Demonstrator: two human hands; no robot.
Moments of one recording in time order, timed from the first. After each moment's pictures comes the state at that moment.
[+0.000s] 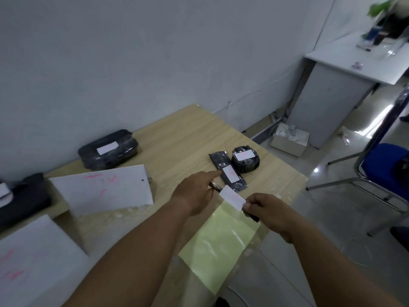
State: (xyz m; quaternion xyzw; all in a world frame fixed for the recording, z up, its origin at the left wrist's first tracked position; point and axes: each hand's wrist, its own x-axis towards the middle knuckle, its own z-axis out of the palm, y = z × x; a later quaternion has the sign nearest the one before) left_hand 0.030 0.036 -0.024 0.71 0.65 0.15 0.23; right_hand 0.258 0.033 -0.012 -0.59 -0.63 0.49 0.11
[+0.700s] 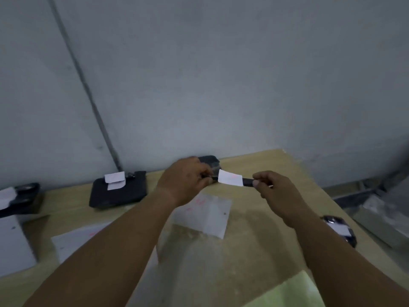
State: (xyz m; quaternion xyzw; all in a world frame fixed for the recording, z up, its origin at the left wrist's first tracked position) left_hand -0.176 -0.025 0.080 0.60 0.77 0.21 0.03; right_hand 0.040 0.109 0.056 -0.43 -0.76 0.42 0.25
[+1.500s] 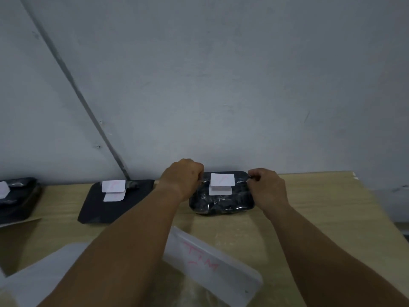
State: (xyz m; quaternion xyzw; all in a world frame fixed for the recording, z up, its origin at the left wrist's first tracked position) left_hand -0.310 0.079 -0.002 0.44 0.89 0.09 0.08; right_hand -0.159 0.236 -0.029 -0.45 -0.80 0.37 0.16
